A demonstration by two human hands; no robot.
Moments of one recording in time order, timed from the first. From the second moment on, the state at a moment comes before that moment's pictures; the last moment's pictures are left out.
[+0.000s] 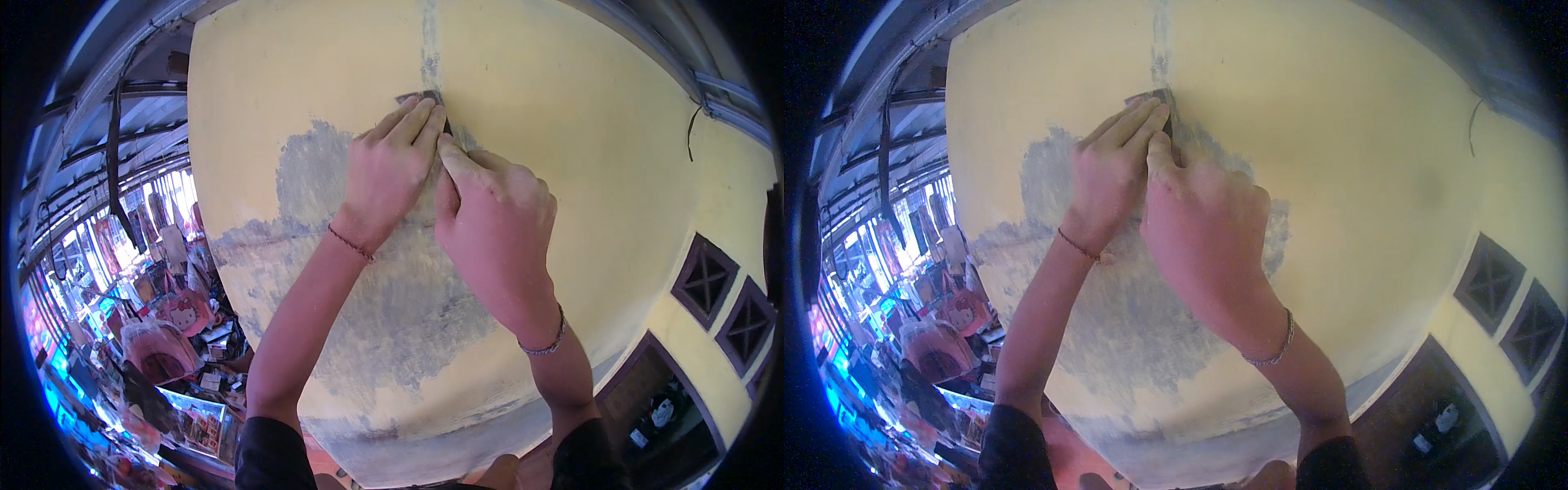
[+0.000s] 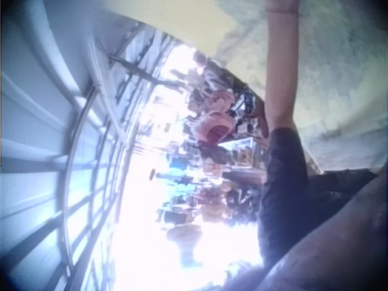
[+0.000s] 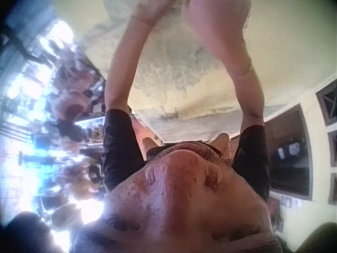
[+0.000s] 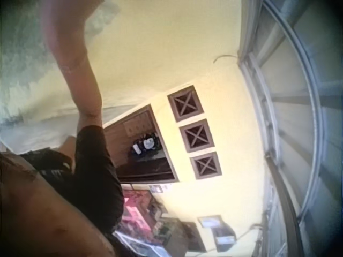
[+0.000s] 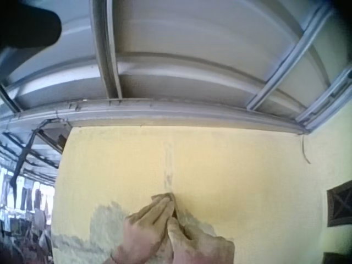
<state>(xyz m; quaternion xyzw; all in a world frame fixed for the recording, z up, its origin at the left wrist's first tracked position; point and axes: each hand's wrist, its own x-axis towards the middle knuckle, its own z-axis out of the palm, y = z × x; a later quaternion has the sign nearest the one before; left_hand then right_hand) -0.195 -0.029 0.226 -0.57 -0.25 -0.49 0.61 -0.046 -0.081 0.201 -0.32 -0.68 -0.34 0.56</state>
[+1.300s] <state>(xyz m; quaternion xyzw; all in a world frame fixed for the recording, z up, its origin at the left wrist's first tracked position) -0.200 -0.034 0.235 -0.56 -0.24 -0.48 0.64 -0.047 -0.083 0.211 -0.30 -0.67 -0.36 0.57</state>
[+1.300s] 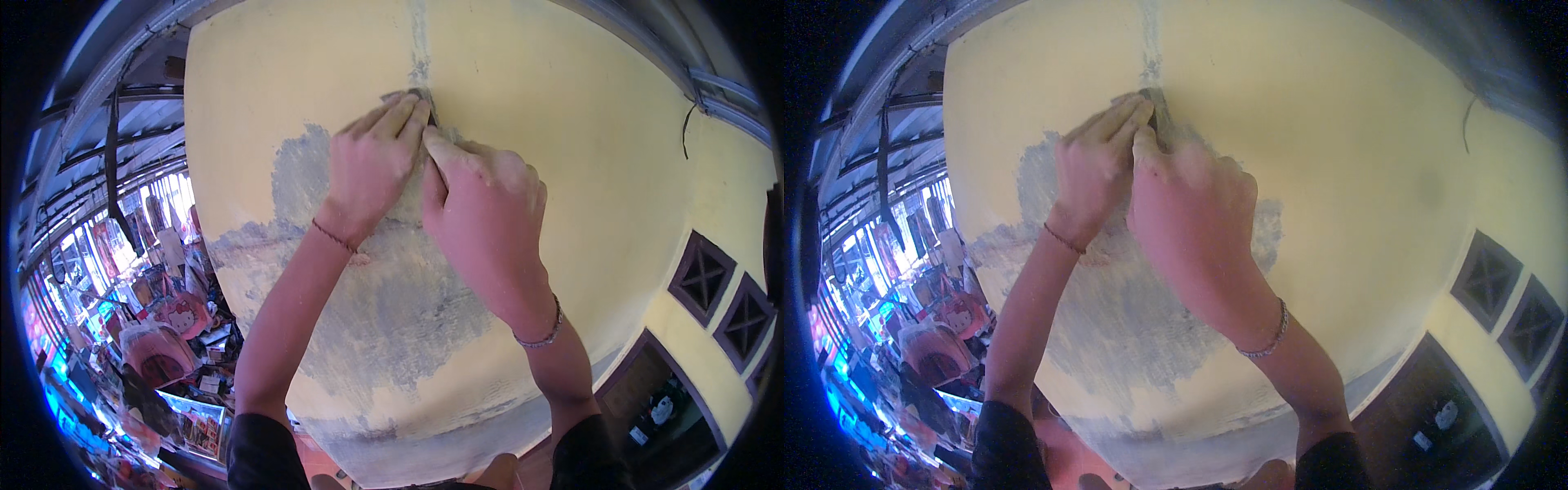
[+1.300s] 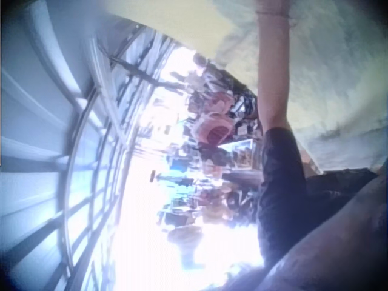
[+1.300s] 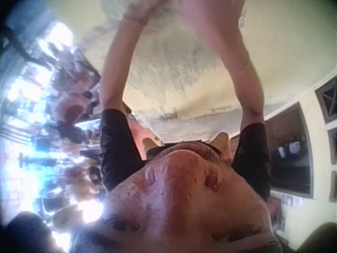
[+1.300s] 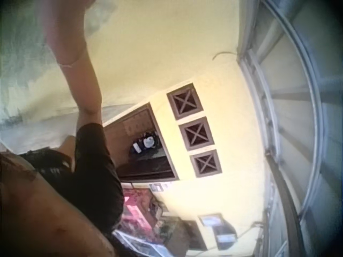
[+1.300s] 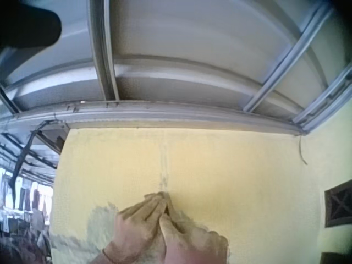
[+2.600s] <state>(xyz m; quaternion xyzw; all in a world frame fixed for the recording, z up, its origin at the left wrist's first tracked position) -0.210 -0.032 0.254 -0.58 -0.25 -0.50 0.59 -0.066 -0.086 0.224 -0.36 -0.63 -0.40 0.56</state>
